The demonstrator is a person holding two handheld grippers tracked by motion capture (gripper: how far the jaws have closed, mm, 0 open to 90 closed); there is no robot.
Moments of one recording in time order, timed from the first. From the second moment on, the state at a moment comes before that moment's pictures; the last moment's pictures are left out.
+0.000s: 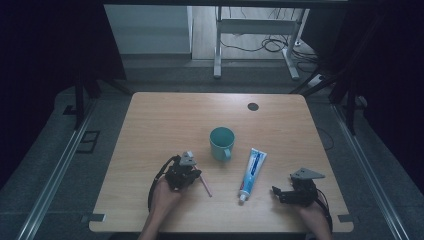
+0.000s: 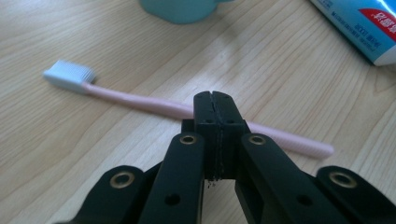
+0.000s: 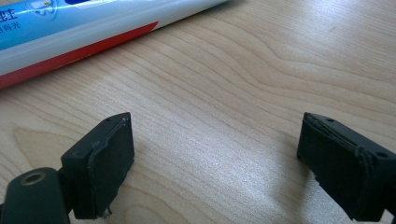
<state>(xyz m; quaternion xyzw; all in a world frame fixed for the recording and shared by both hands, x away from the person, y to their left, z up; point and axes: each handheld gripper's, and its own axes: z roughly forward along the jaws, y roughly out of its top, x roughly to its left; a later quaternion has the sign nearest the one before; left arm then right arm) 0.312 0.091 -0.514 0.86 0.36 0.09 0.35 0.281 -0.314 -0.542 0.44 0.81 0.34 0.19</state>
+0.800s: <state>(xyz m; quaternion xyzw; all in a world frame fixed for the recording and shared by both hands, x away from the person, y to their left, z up) 0.300 0.071 -0.526 0.88 0.34 0.07 0.32 0.281 -0.314 -0.542 0.44 0.81 0.34 0.19</state>
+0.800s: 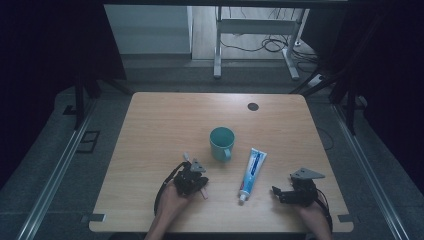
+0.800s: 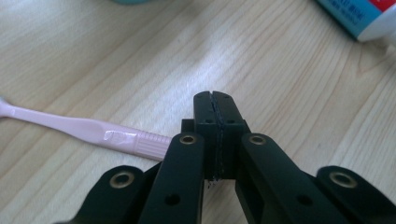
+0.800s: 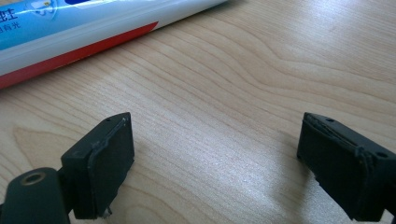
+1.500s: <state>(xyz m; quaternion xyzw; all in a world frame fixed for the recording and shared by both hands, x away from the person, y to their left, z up) 0.284 0.109 -0.526 0.88 0.36 0.08 0.31 0.281 -0.314 -0.542 0.44 0.81 0.34 0.19</state>
